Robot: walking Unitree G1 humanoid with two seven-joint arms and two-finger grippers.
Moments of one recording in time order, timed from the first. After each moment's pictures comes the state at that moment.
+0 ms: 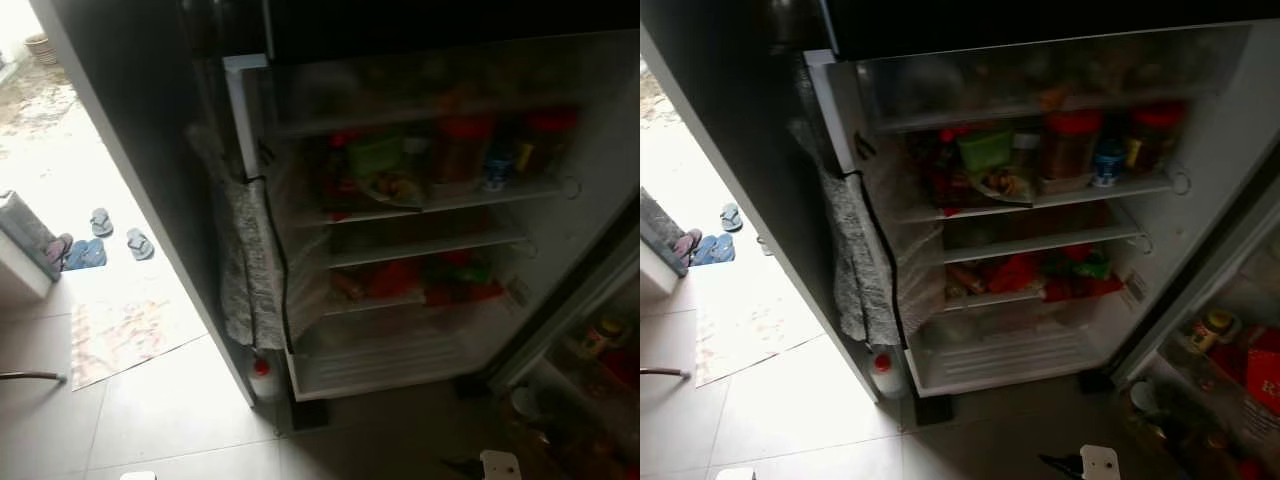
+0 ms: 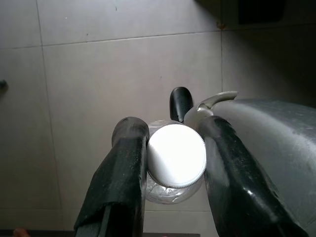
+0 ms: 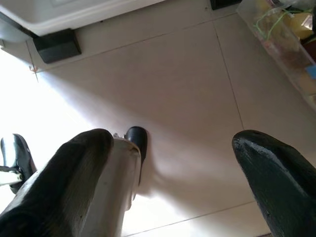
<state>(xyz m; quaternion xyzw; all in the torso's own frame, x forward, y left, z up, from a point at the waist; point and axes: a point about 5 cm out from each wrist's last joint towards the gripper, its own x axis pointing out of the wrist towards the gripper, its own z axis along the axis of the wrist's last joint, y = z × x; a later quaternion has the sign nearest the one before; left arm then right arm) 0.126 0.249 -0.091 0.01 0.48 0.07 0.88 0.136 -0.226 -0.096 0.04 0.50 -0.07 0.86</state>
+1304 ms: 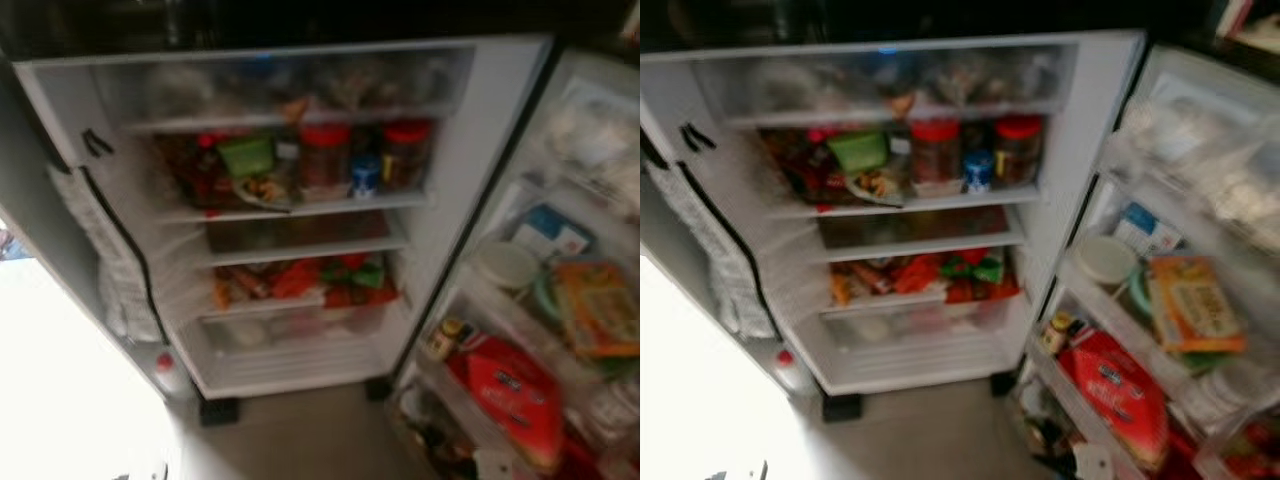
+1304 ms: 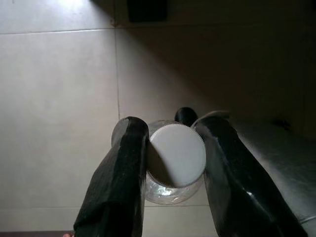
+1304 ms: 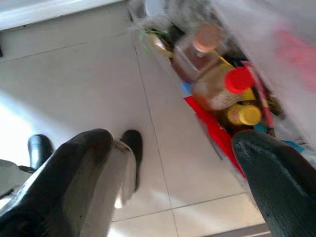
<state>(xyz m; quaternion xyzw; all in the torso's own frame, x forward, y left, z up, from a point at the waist) 0.145 0.229 -0.090 0.00 0.46 0.05 0.89 0.137 -0.225 -0.096 0.04 0.50 -0.06 0.86</state>
